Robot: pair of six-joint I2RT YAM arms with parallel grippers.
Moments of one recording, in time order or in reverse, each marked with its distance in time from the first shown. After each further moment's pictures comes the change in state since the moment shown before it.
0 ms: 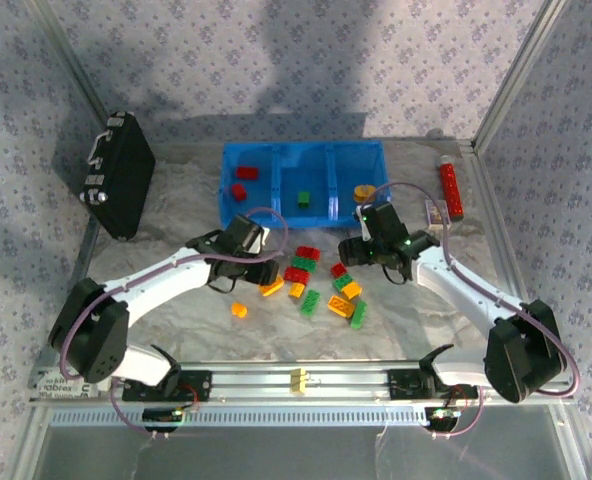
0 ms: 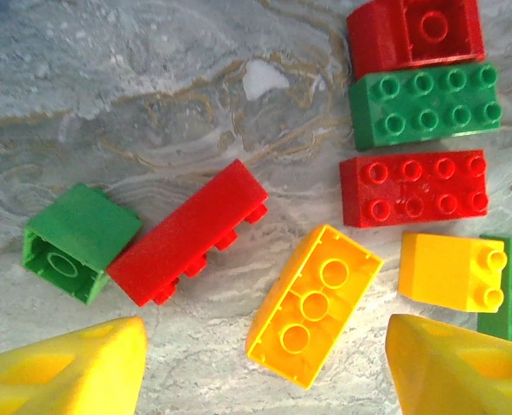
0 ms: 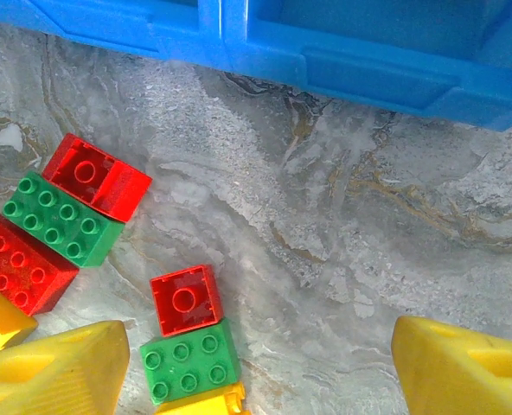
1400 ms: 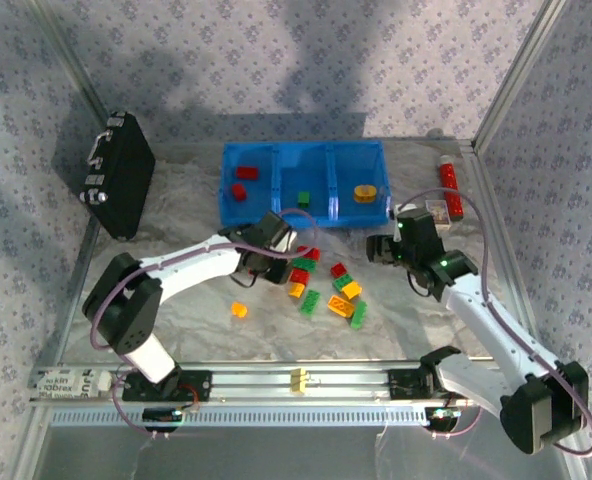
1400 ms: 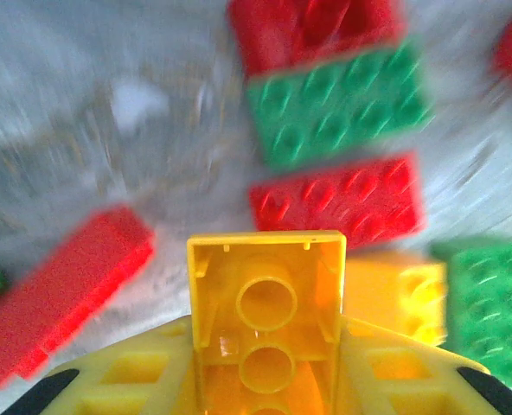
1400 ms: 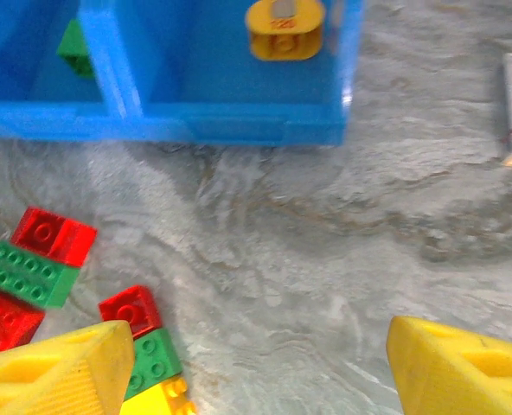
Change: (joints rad) left arm -0.101 0.204 0.236 -0.073 0.010 0.050; right arm -0.145 -0.293 -0.098 -0.026 0.064 0.059
